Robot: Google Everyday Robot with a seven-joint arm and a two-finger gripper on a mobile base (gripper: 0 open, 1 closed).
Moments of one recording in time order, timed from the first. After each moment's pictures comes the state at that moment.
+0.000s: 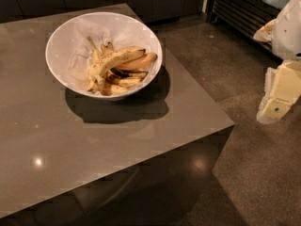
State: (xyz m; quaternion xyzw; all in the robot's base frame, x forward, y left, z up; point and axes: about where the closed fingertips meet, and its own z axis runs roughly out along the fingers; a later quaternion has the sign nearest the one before) arm 0.438 -0.217 0.976 -0.60 0.78 -0.03 0.16
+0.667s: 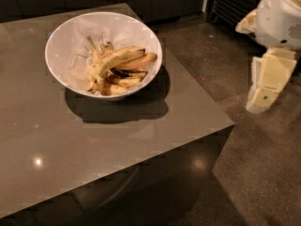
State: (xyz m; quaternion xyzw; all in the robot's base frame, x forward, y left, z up) arm 0.452 -0.194 0.986 -0.64 0.75 -0.03 0.15
